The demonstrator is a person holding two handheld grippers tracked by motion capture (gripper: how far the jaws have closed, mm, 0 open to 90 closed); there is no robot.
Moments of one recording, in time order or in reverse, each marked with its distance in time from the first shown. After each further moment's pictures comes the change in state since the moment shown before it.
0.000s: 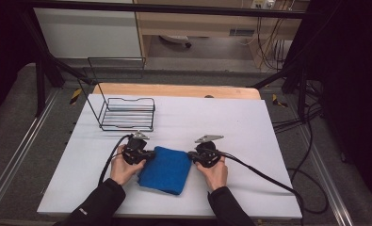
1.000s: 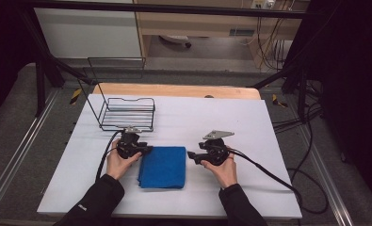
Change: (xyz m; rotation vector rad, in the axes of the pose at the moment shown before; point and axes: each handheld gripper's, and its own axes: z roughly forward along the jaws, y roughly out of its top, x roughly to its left) left arm 0.033 0.003 0.009 -0.048 0.003 -0.051; right arm -0.015 0.004 -0.027 -0.083 0.055 -0.046
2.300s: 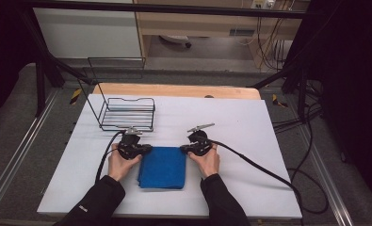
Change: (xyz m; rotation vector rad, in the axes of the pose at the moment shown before) left arm -0.003 -0.002 -0.001 -0.021 -0.033 0.020; right arm 0.003 0.020 0.058 0.162 0.021 0.118
